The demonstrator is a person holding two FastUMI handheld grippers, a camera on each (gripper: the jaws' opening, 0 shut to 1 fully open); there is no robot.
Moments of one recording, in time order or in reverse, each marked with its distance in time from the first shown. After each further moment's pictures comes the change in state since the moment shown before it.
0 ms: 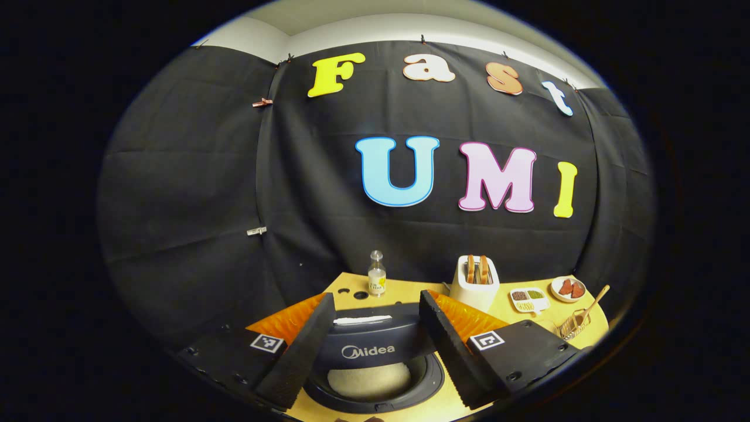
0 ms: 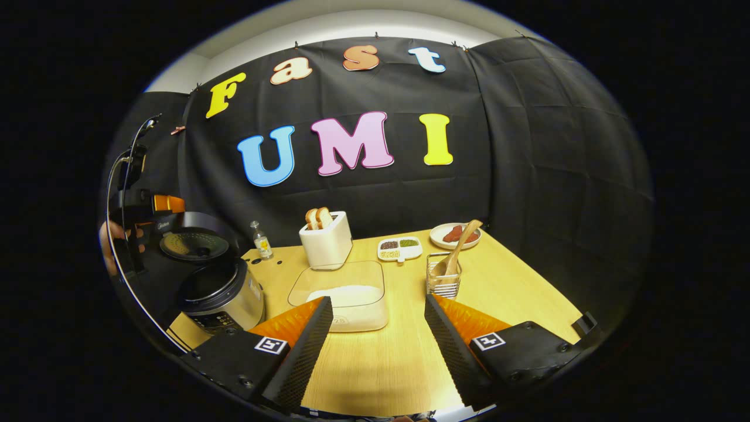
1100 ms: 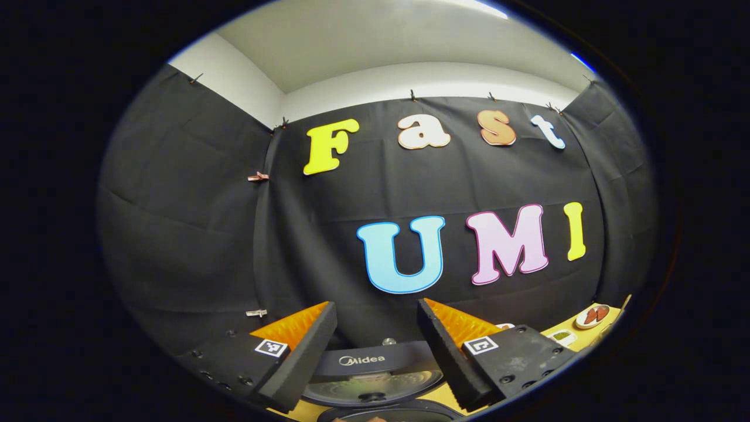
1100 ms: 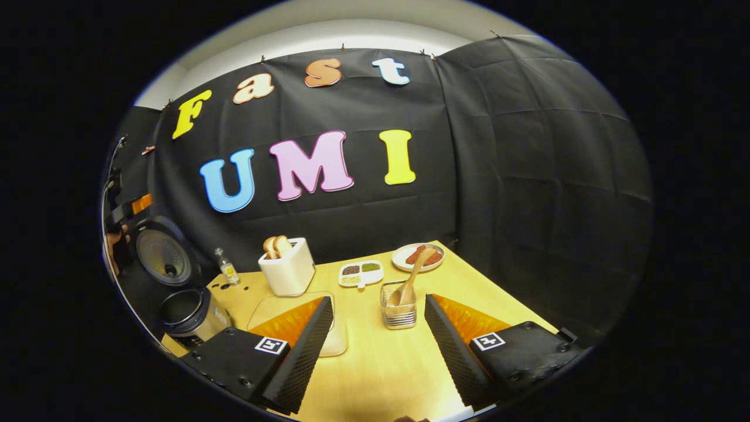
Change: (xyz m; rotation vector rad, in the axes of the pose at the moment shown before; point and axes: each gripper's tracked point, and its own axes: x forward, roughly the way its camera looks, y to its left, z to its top) left arm 0.073 0.021 0.145 0.110 -0.444 0.017; right arm 0.011 -0.078 0.051 0.028 -0.120 -0.131
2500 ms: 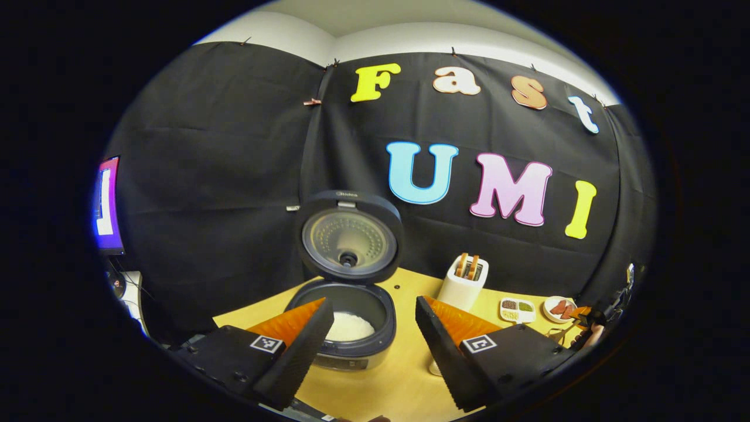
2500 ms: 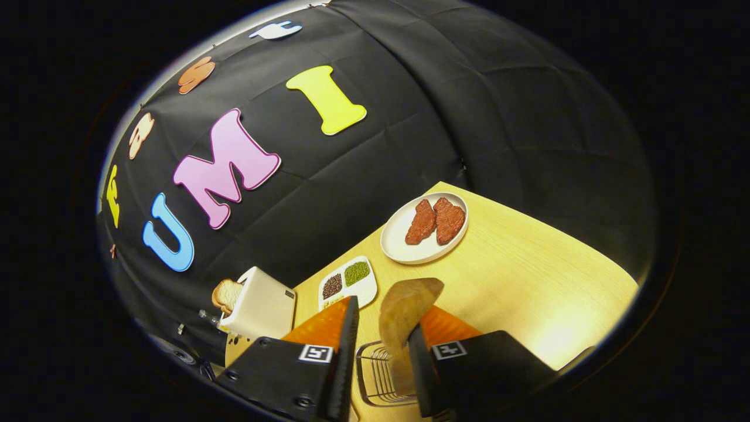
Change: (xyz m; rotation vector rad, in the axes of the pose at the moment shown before) left arm -0.226 -0.102 -0.059 -0.211 0.397 0.244; right arm 0.302 -0.095 -0.043 0.468 0.234 -0.021
